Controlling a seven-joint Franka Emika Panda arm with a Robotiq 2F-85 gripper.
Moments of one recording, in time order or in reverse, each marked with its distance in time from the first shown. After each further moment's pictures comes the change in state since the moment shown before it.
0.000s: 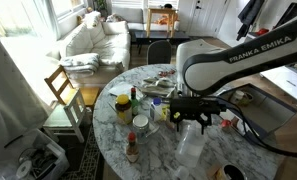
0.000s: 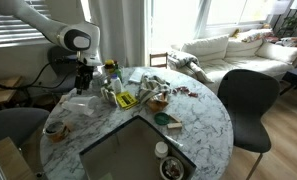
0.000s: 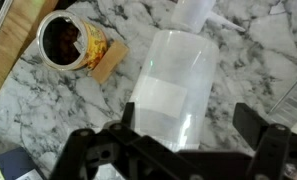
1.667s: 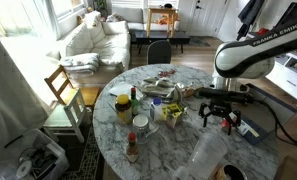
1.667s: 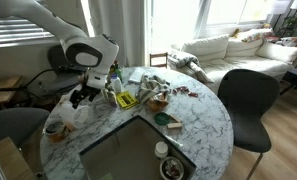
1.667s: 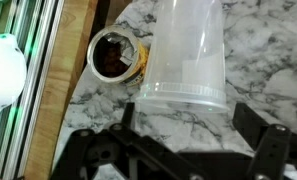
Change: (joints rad) arm -0.186 -0.106 -0.108 -0.196 0.210 -0.052 0.014
